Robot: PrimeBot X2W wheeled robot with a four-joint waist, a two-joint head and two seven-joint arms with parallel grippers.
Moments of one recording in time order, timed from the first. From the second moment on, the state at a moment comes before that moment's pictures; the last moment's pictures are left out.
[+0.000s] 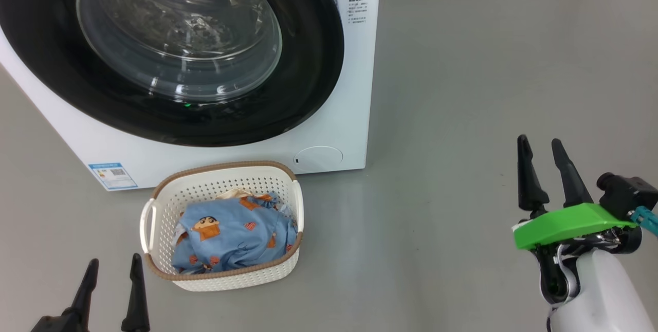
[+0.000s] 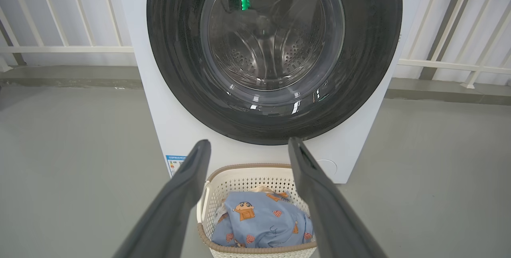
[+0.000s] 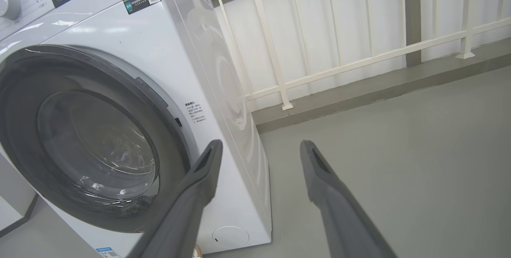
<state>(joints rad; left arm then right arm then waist) 0.02 0.06 0.09 0.21 -0.18 -0.13 -0.25 -0.36 -0.05 -0.15 0.41 0.32 0.13 -0.25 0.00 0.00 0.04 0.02</state>
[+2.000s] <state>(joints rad) -0.15 0.03 -0.09 0.15 -0.23 -0.13 -0.25 -1.24 -0.15 -0.42 0.89 1.15 0.13 0.62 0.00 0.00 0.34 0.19</state>
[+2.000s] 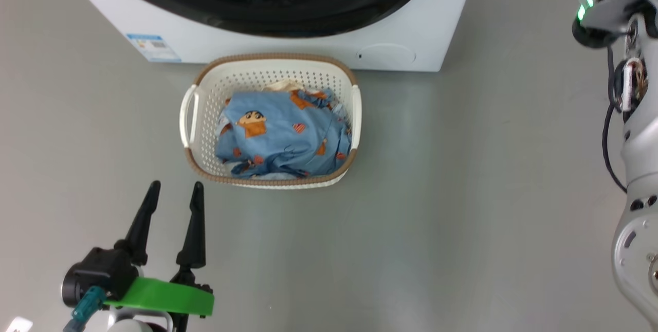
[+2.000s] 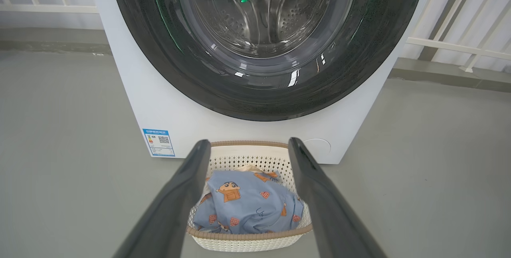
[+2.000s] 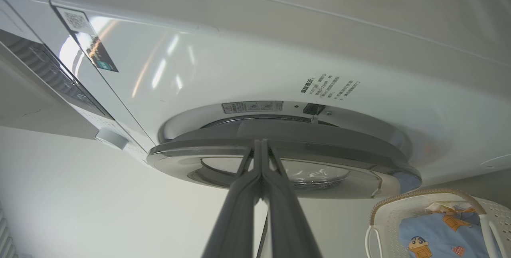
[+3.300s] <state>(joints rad) -0.30 0.03 -0.20 0.14 -0.35 -0.13 -0.25 -1.57 -0.13 -0.52 1.03 0.84 0.13 0.61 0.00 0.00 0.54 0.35</state>
